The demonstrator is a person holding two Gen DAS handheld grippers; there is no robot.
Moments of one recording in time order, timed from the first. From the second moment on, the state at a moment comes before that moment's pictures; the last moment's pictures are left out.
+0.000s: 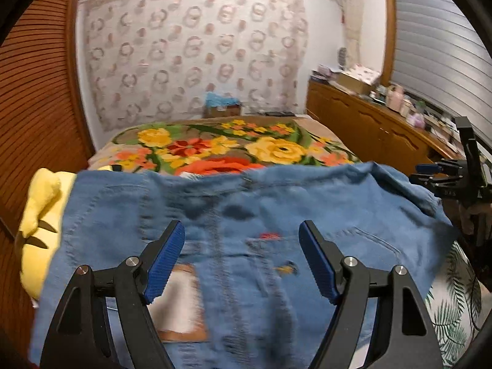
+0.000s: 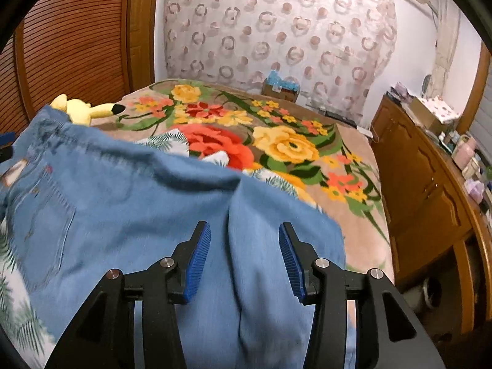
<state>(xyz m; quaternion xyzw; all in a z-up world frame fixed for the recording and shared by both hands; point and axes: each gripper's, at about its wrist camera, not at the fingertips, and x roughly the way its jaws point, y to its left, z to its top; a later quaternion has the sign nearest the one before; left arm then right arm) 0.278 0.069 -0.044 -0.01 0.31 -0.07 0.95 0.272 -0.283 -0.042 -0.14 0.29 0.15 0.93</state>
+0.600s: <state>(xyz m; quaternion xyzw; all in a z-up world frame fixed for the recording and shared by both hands) 0.286 0.020 -0.087 0.02 0.38 -0.14 0.92 0.267 -0.302 -0.049 -0.17 0.35 0.10 0.92</state>
